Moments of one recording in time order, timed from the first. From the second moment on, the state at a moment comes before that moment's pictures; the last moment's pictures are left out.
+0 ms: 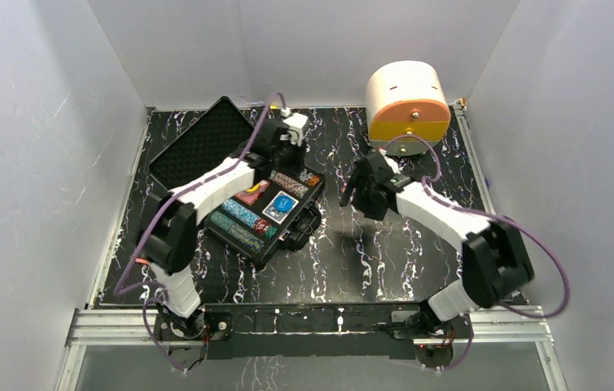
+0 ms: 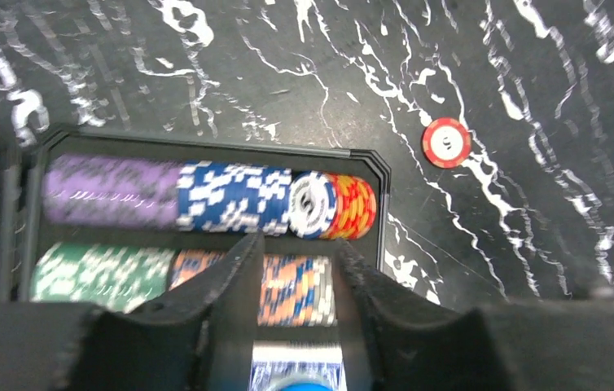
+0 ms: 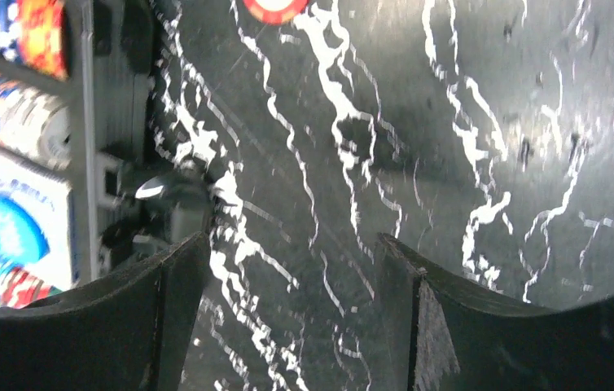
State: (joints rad) left arm -0.57 1.85 1.40 -0.24 0.05 -0.06; right arm 0.56 1.41 0.97 -0.56 0.09 0.90
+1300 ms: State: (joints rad) left arm -0.51 1.13 1.00 -0.23 0.21 -0.50; right arm 0.50 2.01 1.38 -0.47 0.25 0.49
